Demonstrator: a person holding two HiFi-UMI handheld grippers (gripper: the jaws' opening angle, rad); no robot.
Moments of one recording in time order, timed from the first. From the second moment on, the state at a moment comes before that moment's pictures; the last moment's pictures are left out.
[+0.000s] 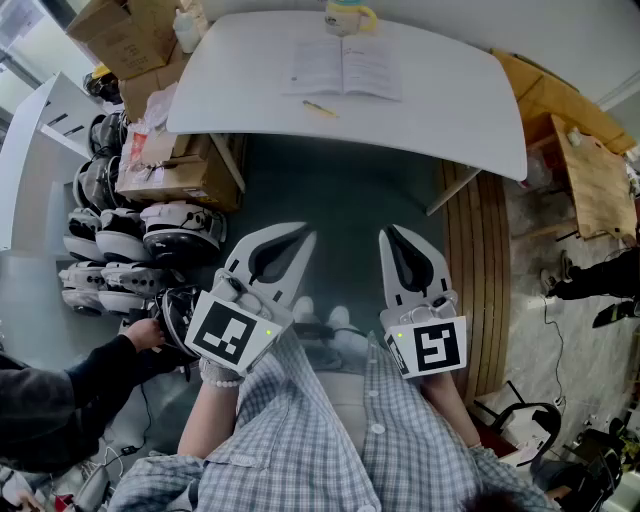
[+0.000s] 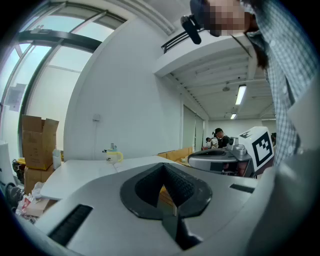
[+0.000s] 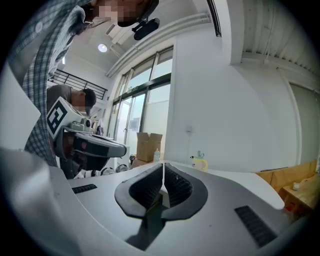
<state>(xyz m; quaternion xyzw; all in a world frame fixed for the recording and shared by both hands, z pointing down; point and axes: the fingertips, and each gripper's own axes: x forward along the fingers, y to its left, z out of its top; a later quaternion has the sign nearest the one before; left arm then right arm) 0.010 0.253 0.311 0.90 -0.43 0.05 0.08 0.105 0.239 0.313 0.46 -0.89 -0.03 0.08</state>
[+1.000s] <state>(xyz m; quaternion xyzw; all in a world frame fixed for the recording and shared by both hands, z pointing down) 0.010 0.233 0.311 0.91 -0.42 0.04 0.07 0.105 0.222 0.316 0.47 -0.88 -0.03 0.08</state>
